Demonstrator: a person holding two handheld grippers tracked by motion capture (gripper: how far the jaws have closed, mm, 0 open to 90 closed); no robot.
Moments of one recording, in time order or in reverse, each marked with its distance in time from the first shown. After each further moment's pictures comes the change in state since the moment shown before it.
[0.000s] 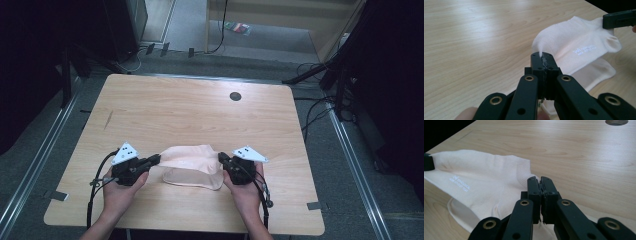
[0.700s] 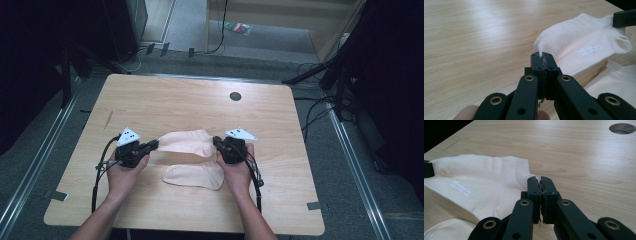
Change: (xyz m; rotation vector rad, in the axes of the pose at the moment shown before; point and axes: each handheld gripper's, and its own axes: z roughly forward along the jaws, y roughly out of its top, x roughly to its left) left arm 0.035 0.018 0.030 0.000 0.082 -0.028; right arm -0.011 0.032 0.051 -0.001 -0.013 0.020
